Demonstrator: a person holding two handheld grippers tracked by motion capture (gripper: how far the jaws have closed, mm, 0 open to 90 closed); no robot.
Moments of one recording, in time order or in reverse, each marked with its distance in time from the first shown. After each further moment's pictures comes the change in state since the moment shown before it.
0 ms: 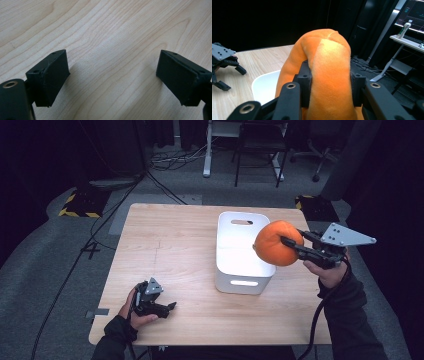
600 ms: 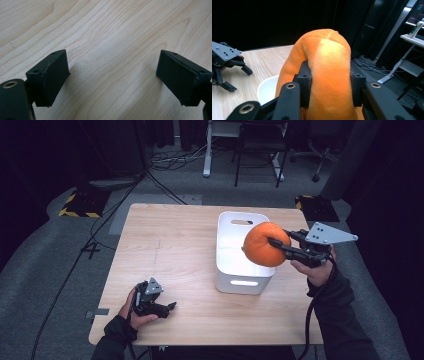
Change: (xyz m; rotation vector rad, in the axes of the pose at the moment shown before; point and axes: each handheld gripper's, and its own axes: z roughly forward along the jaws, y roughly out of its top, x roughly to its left) left arm 0.000 0.000 0.000 0.000 0.000 0.001; right arm 0.012 0.002 0.026 0.014 0.050 0.000
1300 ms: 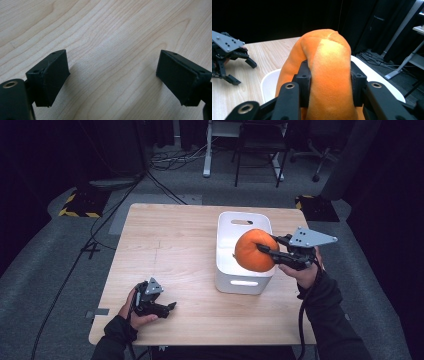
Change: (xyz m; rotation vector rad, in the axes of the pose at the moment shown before) left arm 0.000 0.000 0.000 0.000 -0.001 0.001; right arm 0.012 -0.014 0.027 0.056 0.039 0.013
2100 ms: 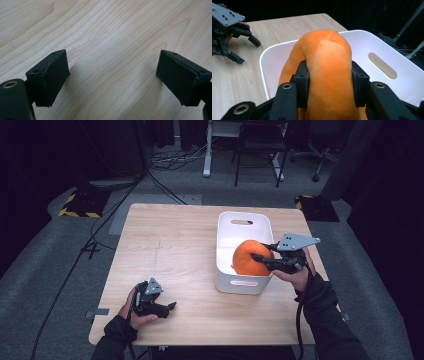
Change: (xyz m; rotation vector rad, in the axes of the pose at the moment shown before) left arm 0.000 0.000 0.000 0.000 0.001 -0.001; right arm 0.000 -0.023 0.022 0.142 0.064 -0.001
